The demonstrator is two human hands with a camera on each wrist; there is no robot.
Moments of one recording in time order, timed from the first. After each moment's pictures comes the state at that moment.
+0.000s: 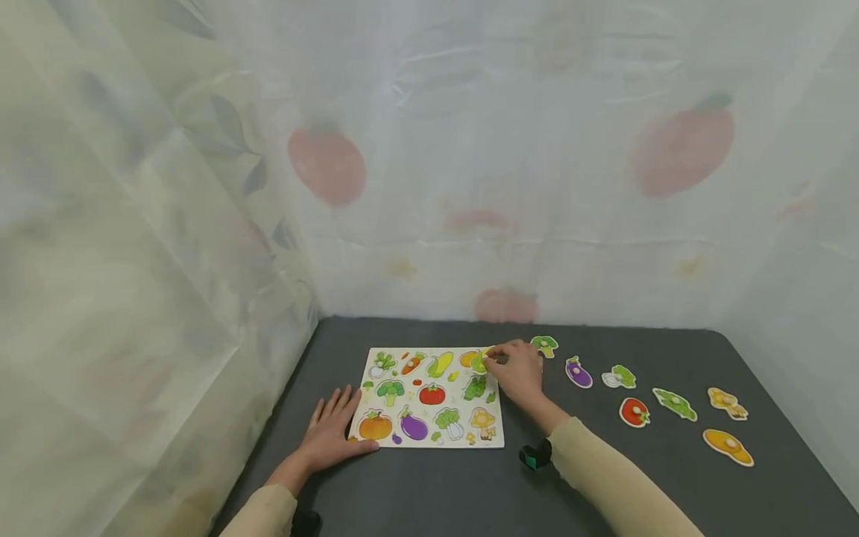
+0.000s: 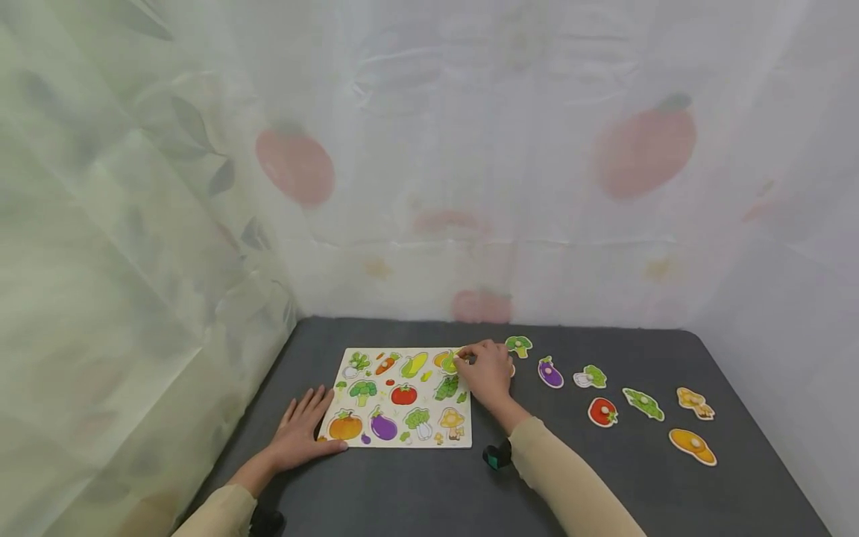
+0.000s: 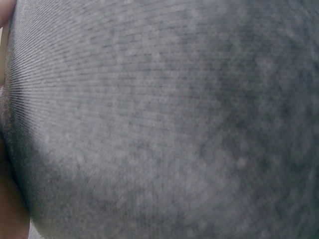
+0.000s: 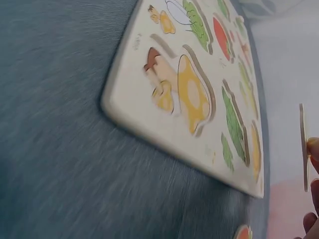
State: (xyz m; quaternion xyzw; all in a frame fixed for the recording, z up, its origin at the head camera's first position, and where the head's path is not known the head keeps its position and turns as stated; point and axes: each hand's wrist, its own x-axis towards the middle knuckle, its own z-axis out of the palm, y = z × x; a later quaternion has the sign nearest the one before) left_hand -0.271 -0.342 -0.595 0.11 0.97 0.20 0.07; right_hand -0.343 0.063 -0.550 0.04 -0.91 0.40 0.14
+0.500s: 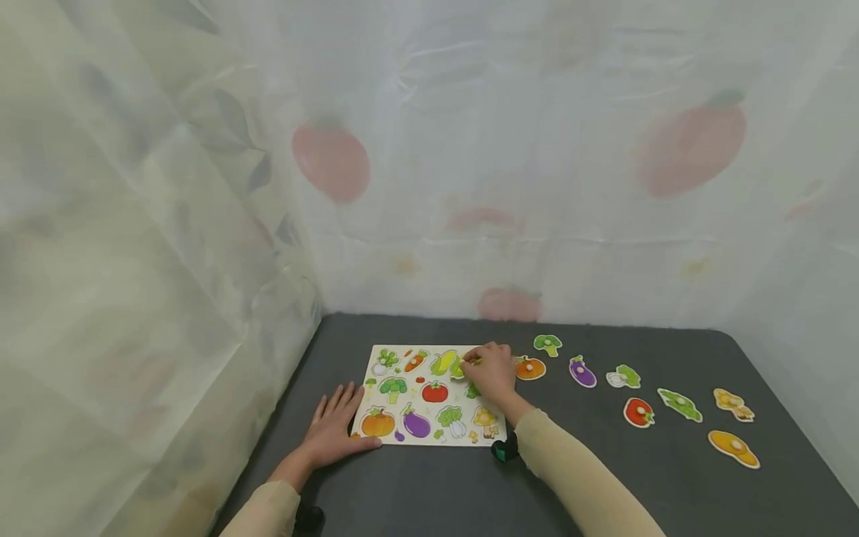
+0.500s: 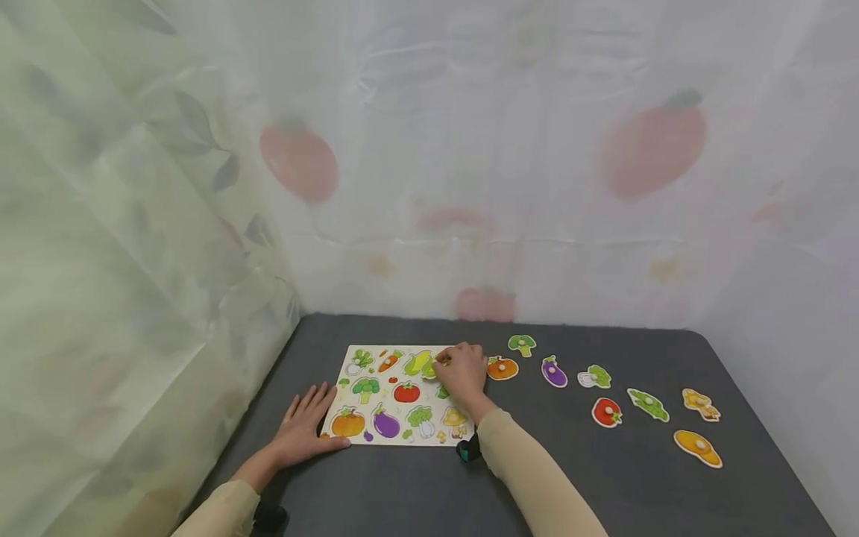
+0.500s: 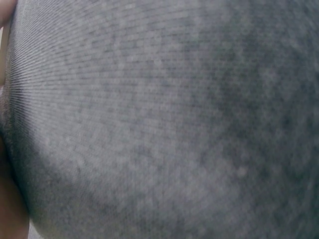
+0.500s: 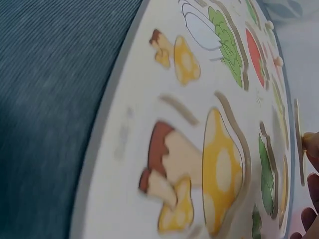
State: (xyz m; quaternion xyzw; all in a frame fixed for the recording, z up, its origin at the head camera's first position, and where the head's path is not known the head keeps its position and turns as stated) left_hand -0.268 -0.342 -0.594 0.11 0.97 0.20 0.07; right_hand -0.358 0.012 -0.570 0.05 -0.93 0.35 0.10
